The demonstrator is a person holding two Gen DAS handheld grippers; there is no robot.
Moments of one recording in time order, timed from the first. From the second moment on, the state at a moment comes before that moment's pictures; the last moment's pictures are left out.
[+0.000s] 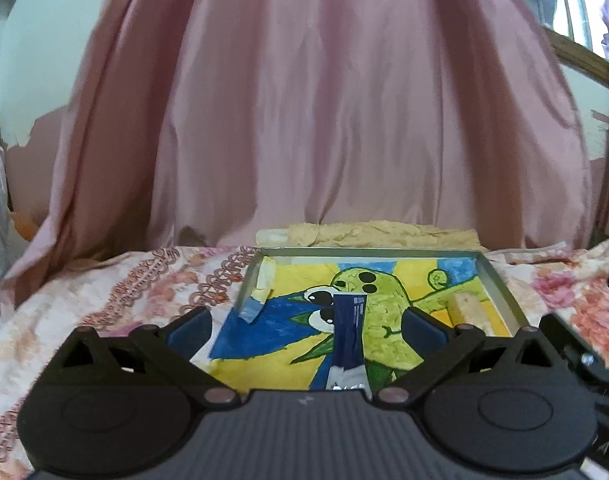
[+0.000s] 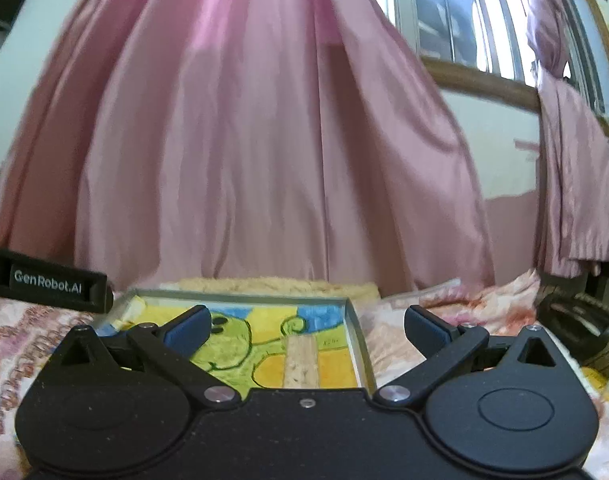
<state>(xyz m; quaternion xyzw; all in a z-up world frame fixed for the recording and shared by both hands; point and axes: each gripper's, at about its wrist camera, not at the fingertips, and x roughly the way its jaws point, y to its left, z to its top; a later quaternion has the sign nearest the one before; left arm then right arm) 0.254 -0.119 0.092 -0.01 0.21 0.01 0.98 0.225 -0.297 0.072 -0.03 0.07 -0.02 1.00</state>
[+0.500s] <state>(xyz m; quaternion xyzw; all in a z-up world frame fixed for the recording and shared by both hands) 0.140 -0.099 0.102 0.02 0.18 0.01 0.98 0.119 -0.283 0.103 -0.02 0.03 -0.03 1.00</state>
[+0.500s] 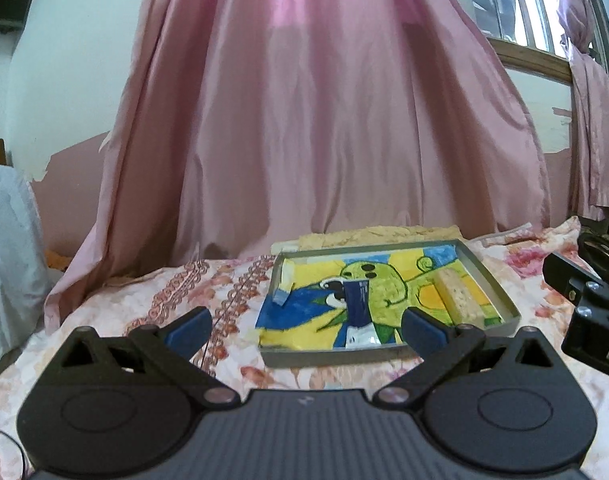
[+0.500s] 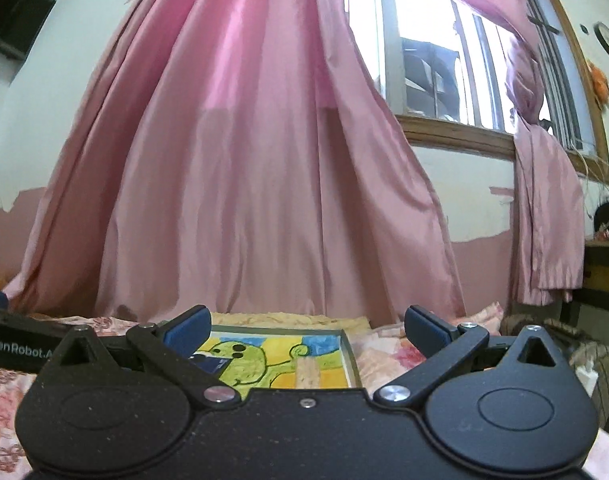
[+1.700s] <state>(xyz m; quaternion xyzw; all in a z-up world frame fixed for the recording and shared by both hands) 0.072 -0.053 0.011 0.05 0.29 0.02 0.96 0.051 -0.240 0.028 -0.03 0.21 0.03 0.98</state>
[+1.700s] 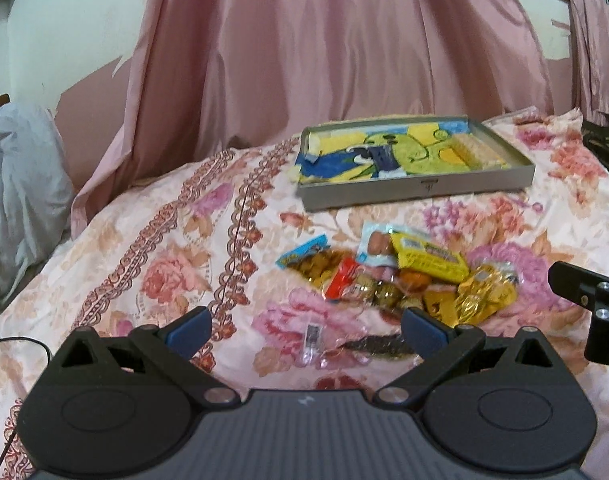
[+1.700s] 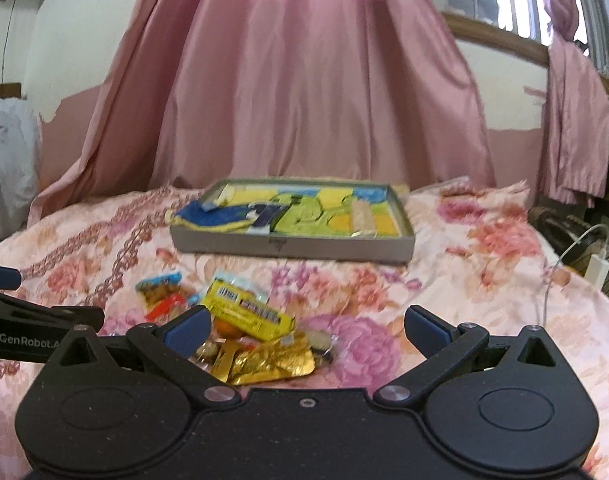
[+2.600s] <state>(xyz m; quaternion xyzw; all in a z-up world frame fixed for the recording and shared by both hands) 0.113 -0.038 -0.032 0.07 0.33 -0.05 0.94 0.089 -0.210 -0.012 -0.12 0.30 0.09 0.94</state>
